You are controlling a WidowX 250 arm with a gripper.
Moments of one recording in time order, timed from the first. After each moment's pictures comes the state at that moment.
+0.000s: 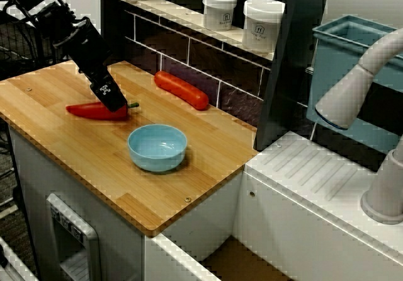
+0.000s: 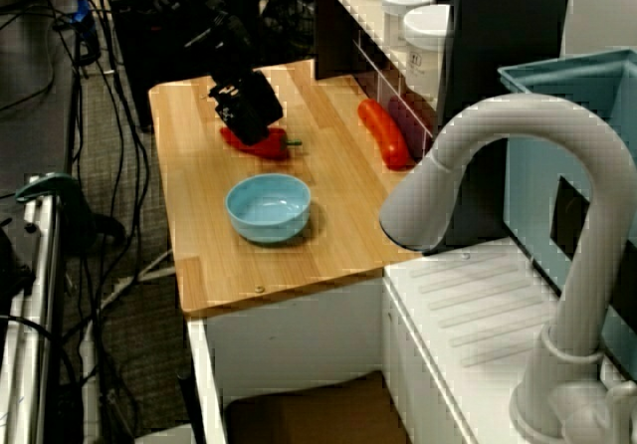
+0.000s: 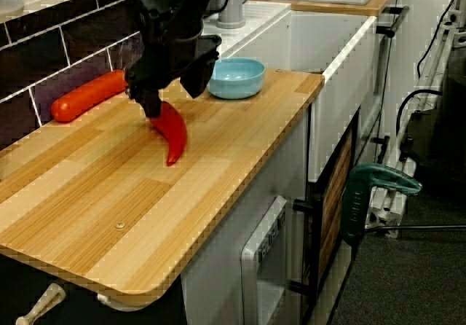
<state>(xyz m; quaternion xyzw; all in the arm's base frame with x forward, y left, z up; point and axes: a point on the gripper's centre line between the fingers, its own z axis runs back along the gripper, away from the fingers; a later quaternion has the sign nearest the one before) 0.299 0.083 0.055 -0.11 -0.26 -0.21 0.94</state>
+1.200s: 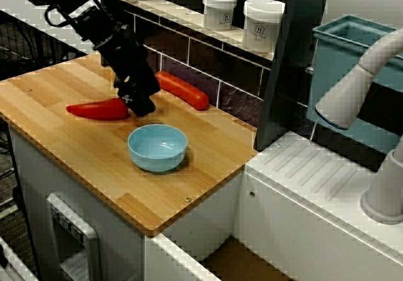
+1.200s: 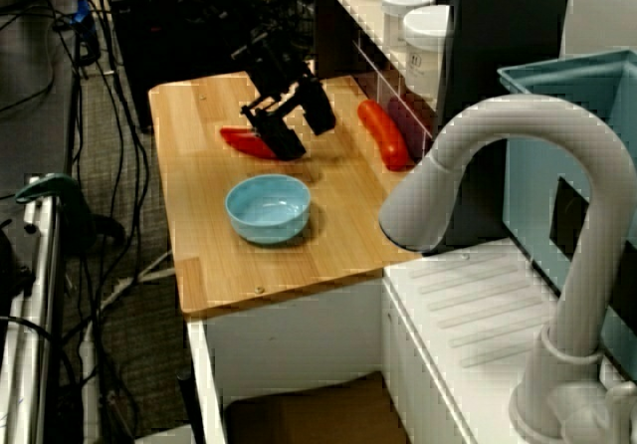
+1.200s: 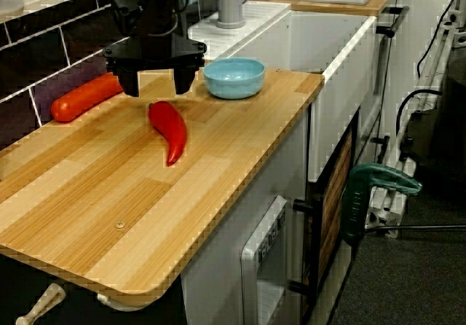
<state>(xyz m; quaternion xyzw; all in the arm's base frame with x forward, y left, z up) 0.338 0.053 0.049 -0.09 -0.28 -0.43 0.85</state>
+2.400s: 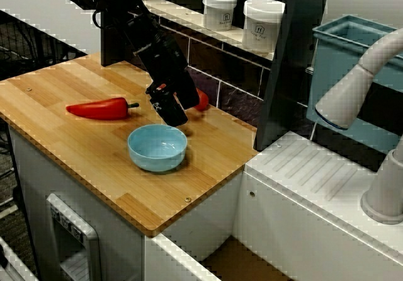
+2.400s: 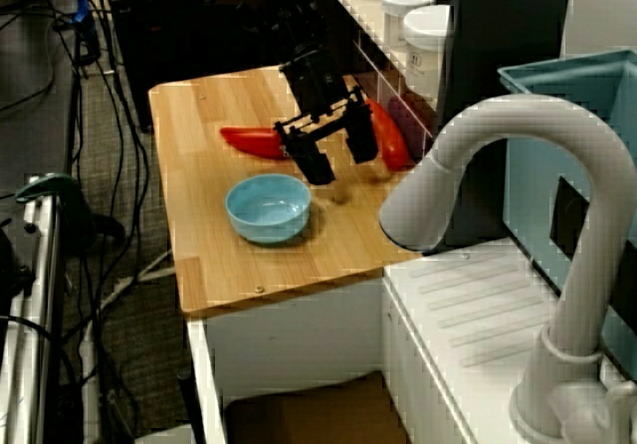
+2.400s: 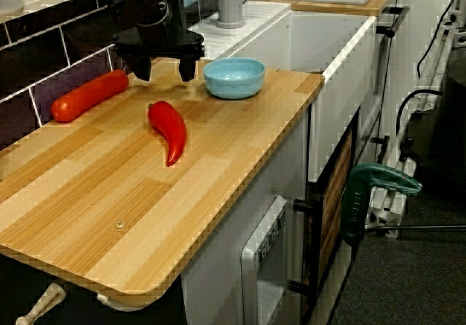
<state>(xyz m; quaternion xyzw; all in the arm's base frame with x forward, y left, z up) 0.358 0.005 0.044 -0.14 -0.26 -0.54 0.79</state>
